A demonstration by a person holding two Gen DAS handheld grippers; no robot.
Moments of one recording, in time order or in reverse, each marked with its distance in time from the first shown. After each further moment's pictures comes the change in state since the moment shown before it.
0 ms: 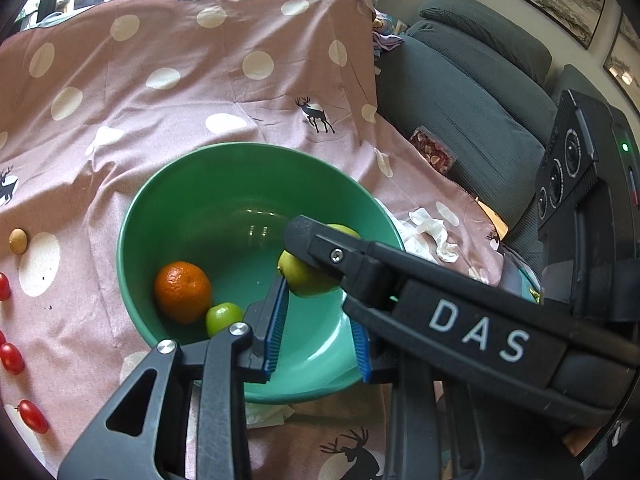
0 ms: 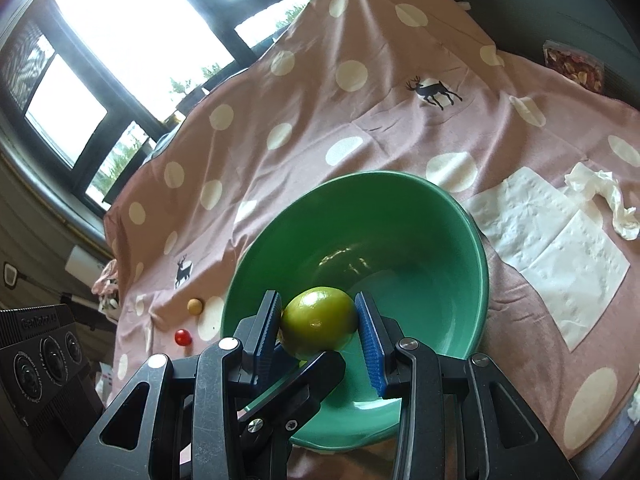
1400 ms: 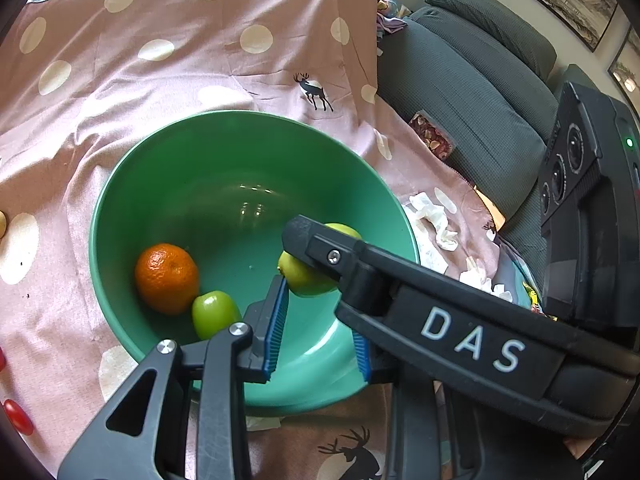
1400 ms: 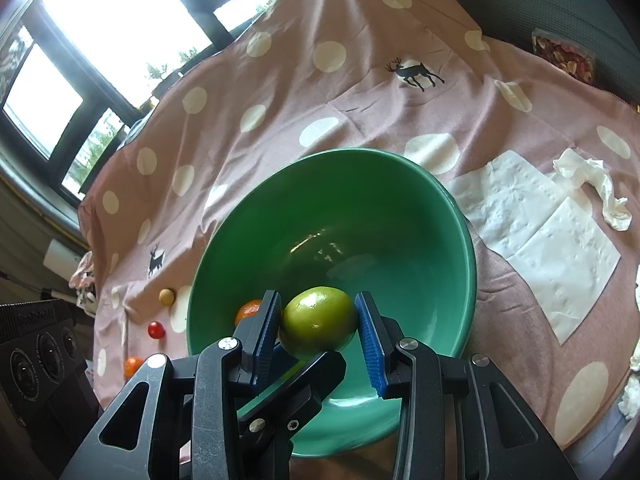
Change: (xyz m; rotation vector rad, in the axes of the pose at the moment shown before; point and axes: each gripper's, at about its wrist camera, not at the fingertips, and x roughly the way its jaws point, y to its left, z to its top) left arm 0.020 0.009 -0.002 -0.032 0.069 -0.042; right arm 0.012 -0.005 -0.002 0.008 0.058 -0.084
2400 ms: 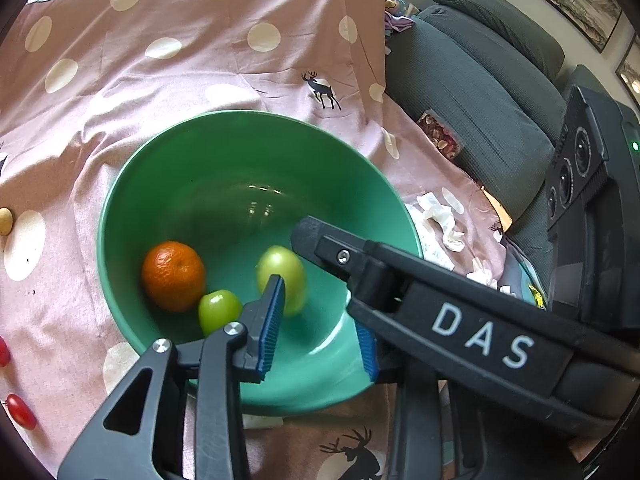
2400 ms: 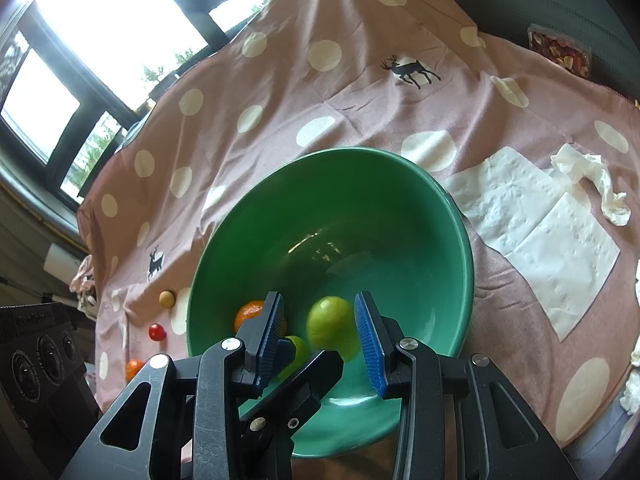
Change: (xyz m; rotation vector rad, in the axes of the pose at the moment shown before) left arm -0.002 0.000 -0.001 -0.007 -0.001 0.037; right arm 0.000 -0.005 0.001 0.019 0.001 0.010
